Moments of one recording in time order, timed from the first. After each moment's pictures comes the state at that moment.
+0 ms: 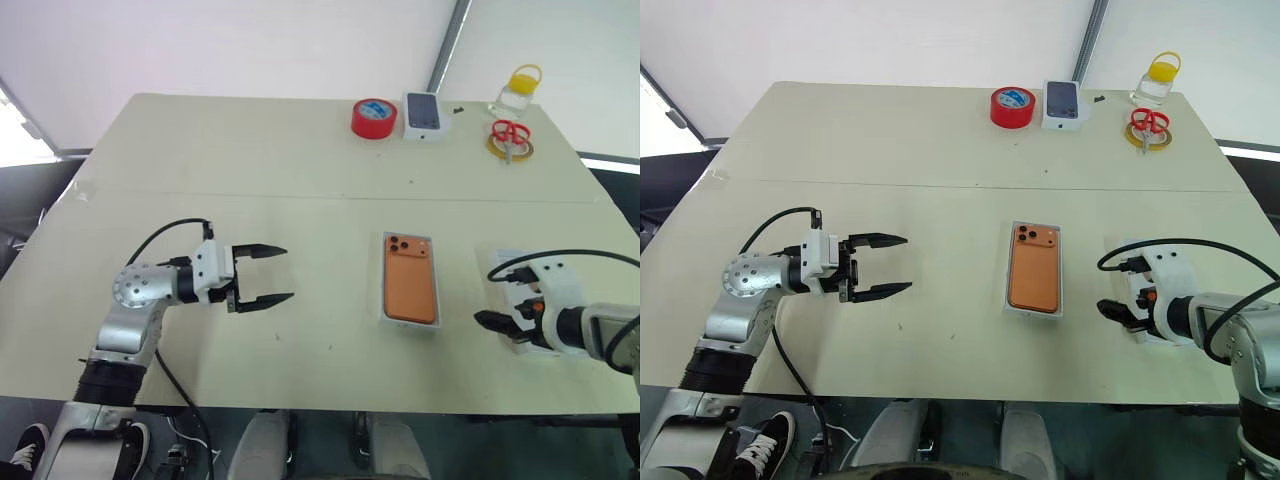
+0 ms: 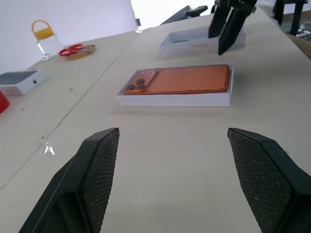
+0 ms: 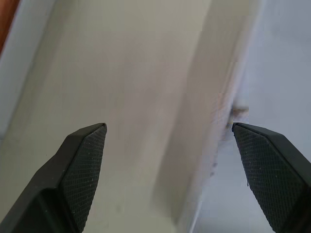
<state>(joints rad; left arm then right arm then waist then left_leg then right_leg) -0.32 0.55 -0.03 0.07 -0.36 -0.17 -1.26 -0.14 -0.85 -0.35 -0.49 0.50 1.61 0.49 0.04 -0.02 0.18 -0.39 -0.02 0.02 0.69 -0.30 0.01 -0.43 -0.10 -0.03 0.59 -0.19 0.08</state>
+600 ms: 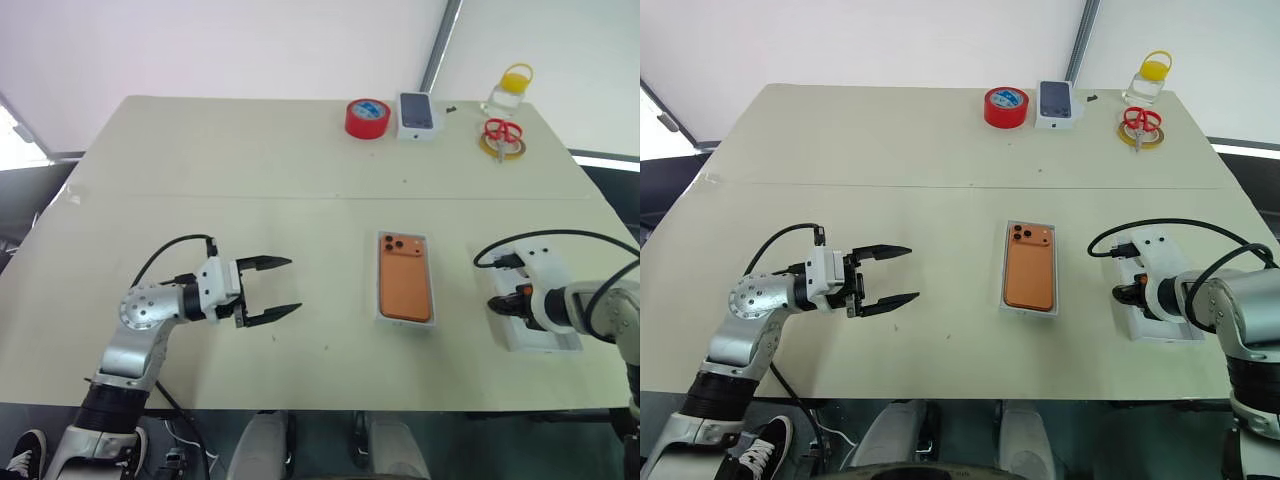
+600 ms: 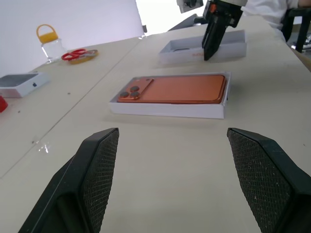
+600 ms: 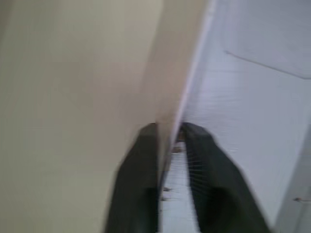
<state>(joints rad) -0.21 0.54 -0.04 -0.05 -0.36 -0.15 -1.15 -0.31 -0.88 -0.20 -0.31 0.47 1.58 0.40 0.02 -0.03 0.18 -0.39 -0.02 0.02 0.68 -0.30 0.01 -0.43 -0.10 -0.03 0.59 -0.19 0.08</state>
